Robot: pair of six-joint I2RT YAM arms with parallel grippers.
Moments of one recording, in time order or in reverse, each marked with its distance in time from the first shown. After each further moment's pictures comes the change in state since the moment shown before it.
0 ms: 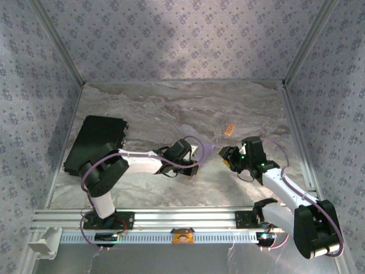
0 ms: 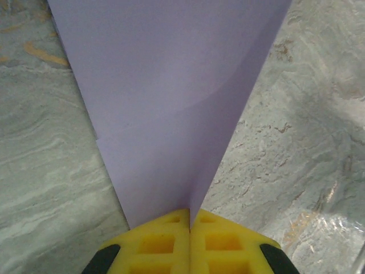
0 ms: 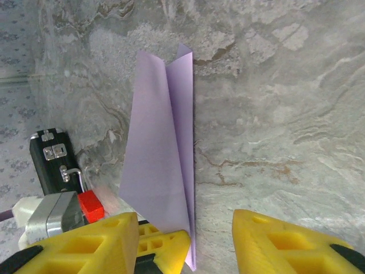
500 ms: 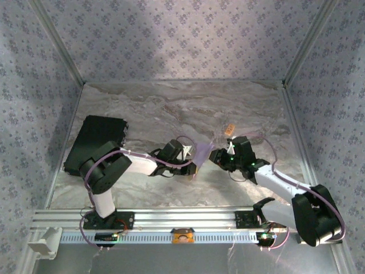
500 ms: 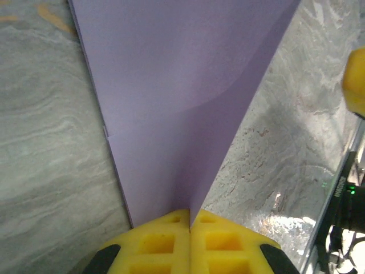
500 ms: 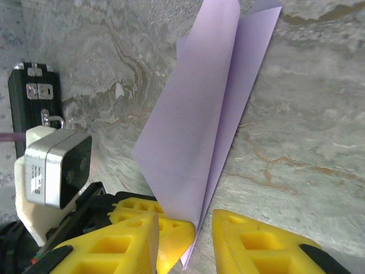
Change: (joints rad) left arm 0.073 0.026 -0.134 0.281 0.173 -0.158; right arm 0.170 0.129 0.015 0.151 0.034 -0.158
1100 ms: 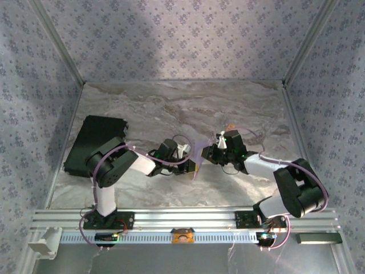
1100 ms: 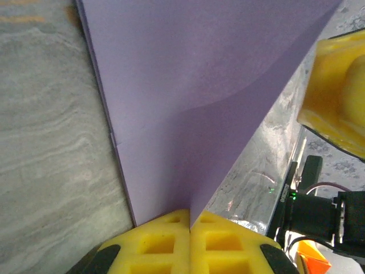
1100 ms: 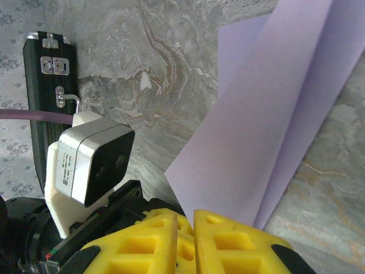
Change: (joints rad) left arm 0.063 0.093 -0.051 0.261 0.164 -0.191; right arm 0.021 0.274 0.097 0.190 -0.133 -0.036
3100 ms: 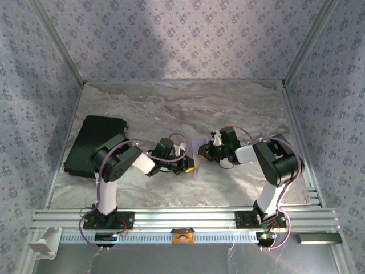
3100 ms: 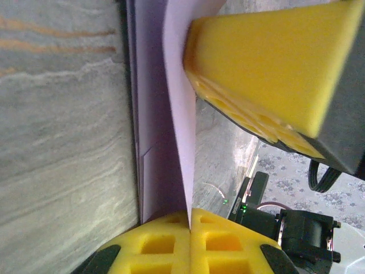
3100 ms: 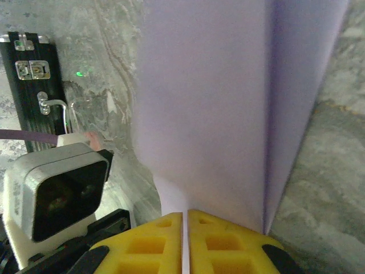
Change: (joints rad) left arm 0.055 0.083 -0.009 0.172 0.089 -0.250; right arm -0.058 0.337 0.104 0.161 -0.141 -0.003
